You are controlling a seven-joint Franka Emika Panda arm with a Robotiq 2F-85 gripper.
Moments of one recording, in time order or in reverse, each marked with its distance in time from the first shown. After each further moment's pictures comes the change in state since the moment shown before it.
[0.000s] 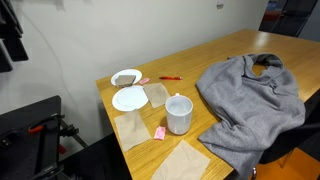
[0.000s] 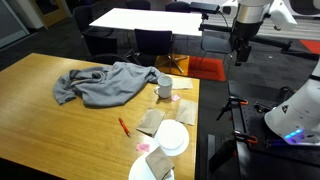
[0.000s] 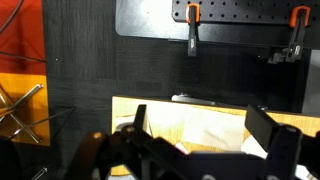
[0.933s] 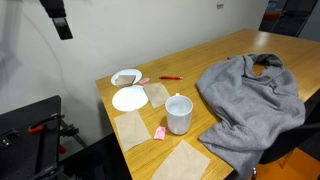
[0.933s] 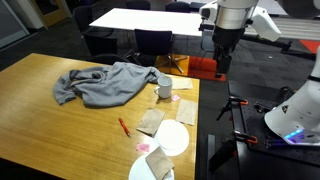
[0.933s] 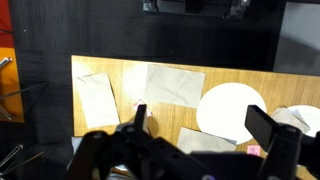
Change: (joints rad) arm 0.133 0.200 0.083 0.157 0.150 0.105 0.129
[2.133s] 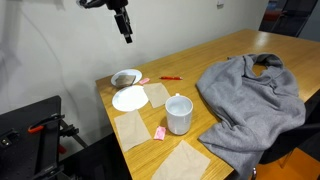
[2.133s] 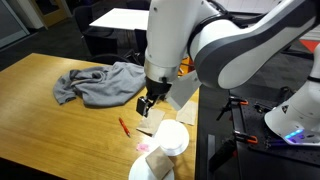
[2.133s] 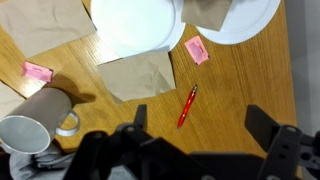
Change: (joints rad) arm 0.097 0.624 0.118 0.367 -0.014 0.499 0.742
